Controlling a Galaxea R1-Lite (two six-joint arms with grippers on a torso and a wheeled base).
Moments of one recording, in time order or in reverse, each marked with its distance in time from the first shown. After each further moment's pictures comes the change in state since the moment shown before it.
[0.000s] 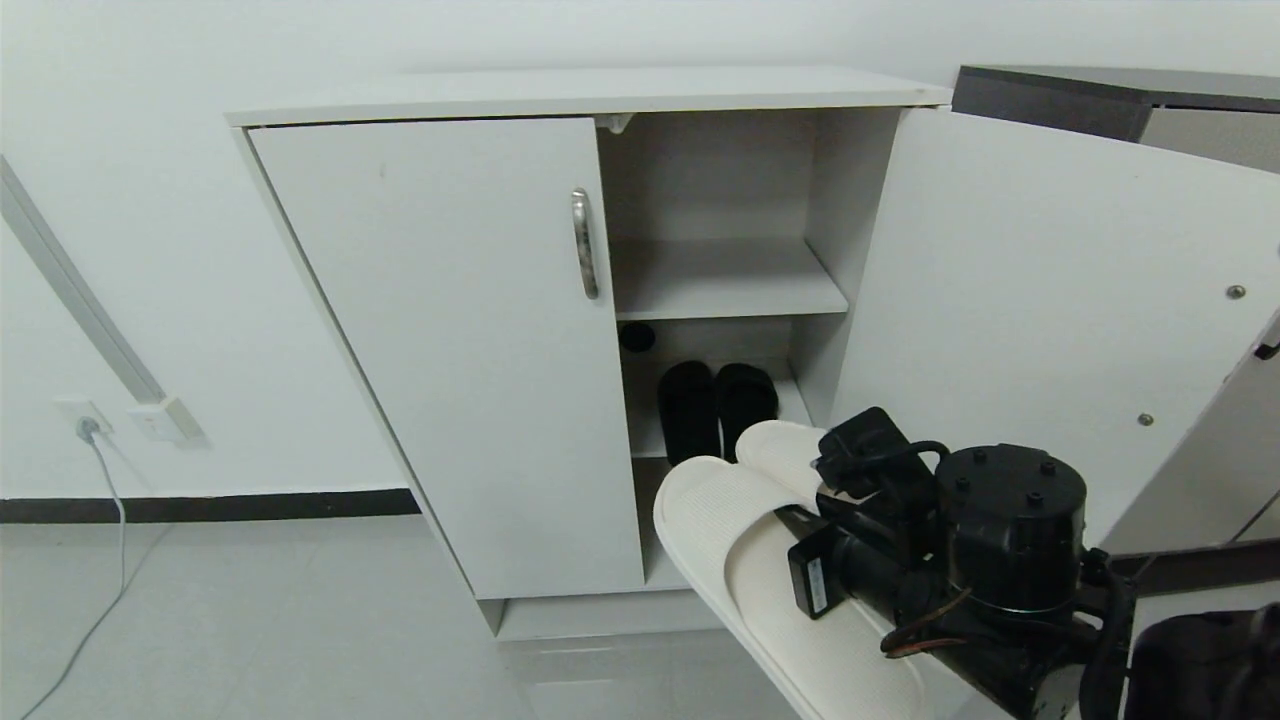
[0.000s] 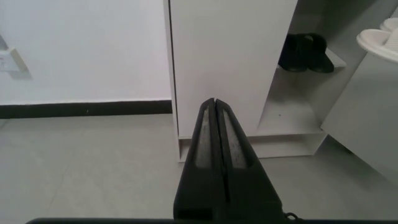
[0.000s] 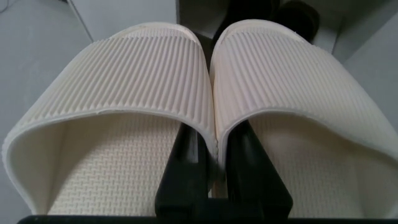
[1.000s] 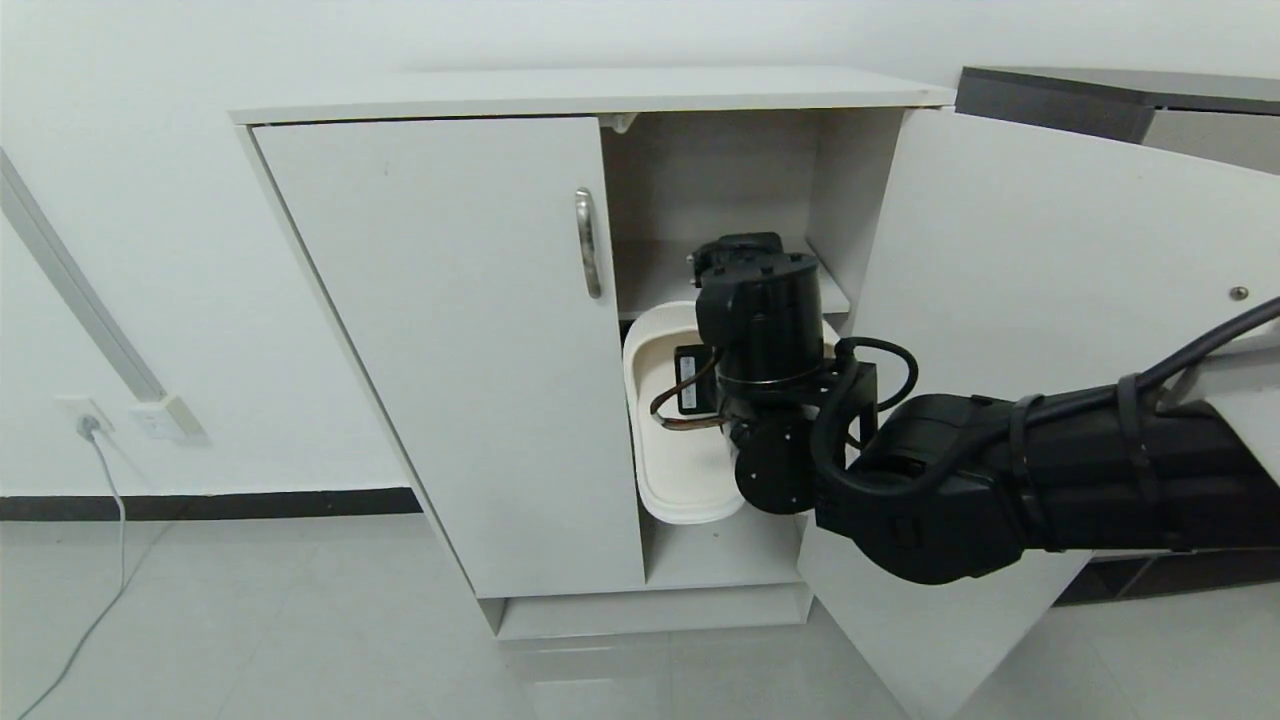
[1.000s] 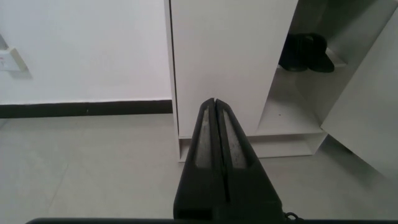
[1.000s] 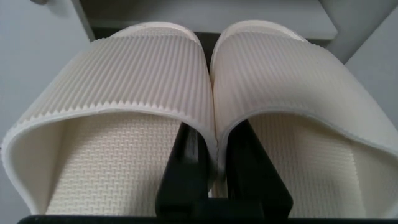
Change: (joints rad) left arm 0.000 0.000 0.000 0.000 0.000 0.002; right arm 0.043 0.250 -0.861 0.543 -0.496 0.126
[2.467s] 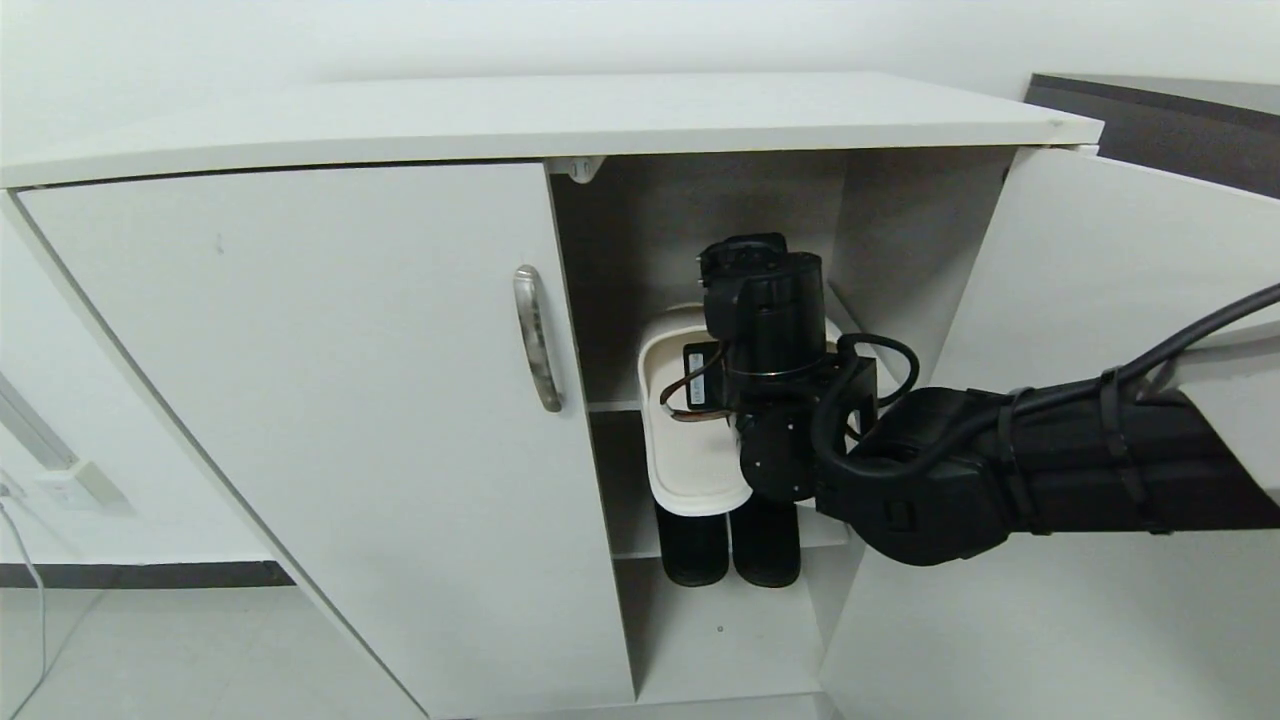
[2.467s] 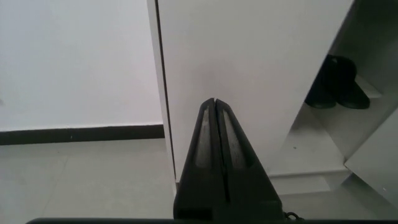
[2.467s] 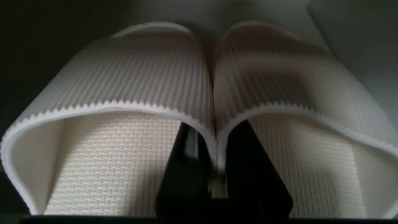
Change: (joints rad) left arm 0.000 0.000 0.000 0.000 0.000 0.000; right arm -0.014 0.010 -0.011 0.001 0.007 -0.013
